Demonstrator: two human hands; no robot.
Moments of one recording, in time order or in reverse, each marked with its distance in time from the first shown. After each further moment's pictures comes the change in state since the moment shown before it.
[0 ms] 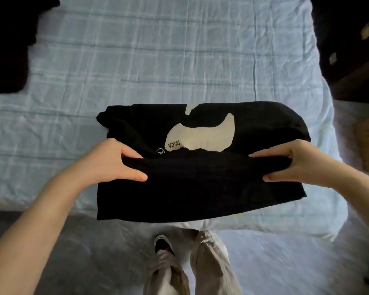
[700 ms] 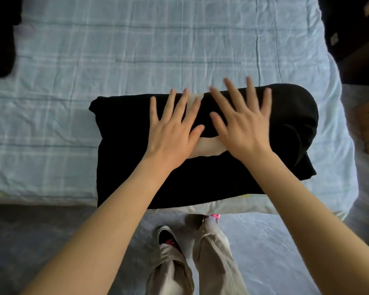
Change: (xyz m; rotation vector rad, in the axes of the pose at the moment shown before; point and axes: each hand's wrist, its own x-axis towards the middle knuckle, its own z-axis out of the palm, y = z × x) left_hand 0.050 0.063 0.101 0.668 0.526 0.324; right_hand 0.076 -0.069 0.095 -0.541 0.598 0.130
